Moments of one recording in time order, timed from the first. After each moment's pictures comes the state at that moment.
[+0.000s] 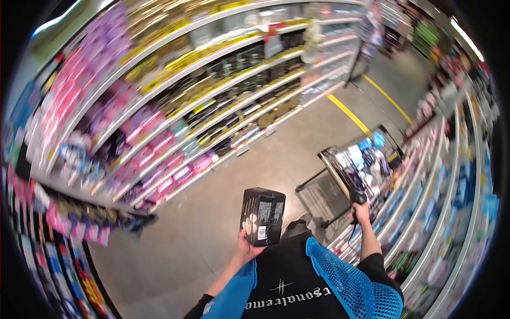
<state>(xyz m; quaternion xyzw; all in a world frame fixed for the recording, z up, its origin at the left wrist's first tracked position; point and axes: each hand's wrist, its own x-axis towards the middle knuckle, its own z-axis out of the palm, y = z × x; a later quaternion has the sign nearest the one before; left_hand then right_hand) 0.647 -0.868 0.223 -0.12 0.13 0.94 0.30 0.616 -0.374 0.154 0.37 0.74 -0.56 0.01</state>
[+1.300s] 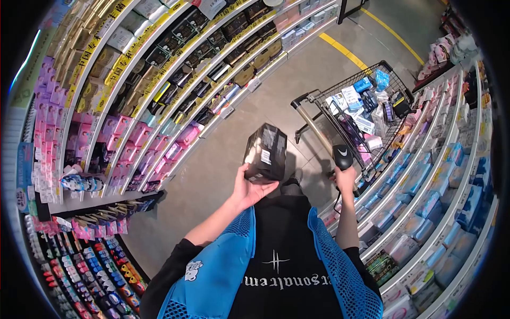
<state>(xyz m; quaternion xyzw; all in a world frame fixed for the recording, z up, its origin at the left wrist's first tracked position) 0.458 -0.623 0.258 -0.31 0.20 0.83 0.41 0.531 -0.283 0.124 0.35 0.78 -0.52 -0.02</state>
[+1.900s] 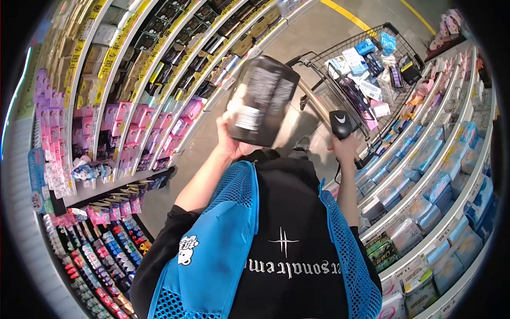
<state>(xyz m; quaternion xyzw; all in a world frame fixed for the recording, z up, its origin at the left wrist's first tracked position) 0.411 -0.576 0.289 -0.13 0.36 0.85 0.37 0.527 -0.270 0.142 0.37 0.75 -0.55 0.03</state>
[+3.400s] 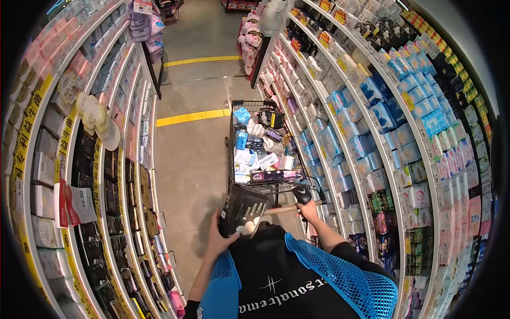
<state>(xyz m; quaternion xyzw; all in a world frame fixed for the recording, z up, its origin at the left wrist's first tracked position) 0.089 -0.525 0.224 0.39 0.59 0.56 0.44 0.453 -0.322 0.158 0.68 0.53 -0.47 -0.17</state>
